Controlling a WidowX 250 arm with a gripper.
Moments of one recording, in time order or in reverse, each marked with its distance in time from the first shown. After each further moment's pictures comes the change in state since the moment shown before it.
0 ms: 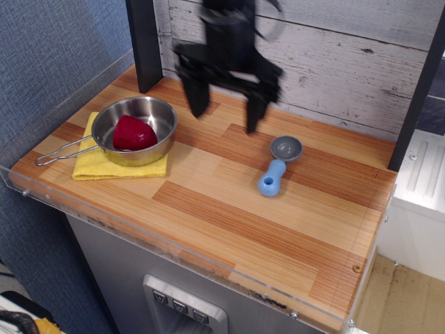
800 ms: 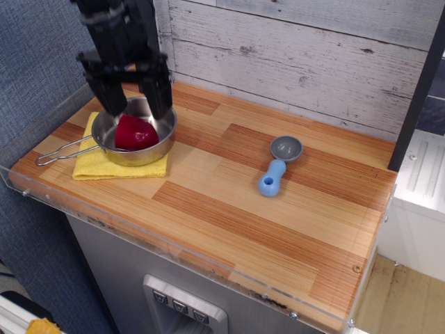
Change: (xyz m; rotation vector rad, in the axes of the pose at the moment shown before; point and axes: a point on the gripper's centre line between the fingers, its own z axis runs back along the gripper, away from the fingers) arm -0.015 0.116 -0.007 -0.169 0.013 0.107
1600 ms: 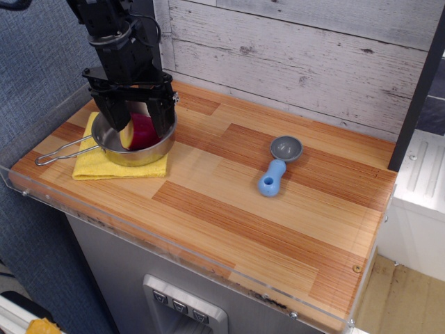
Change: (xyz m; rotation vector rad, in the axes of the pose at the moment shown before) arm -0.001 0.006 -0.028 0.042 -0.003 0.000
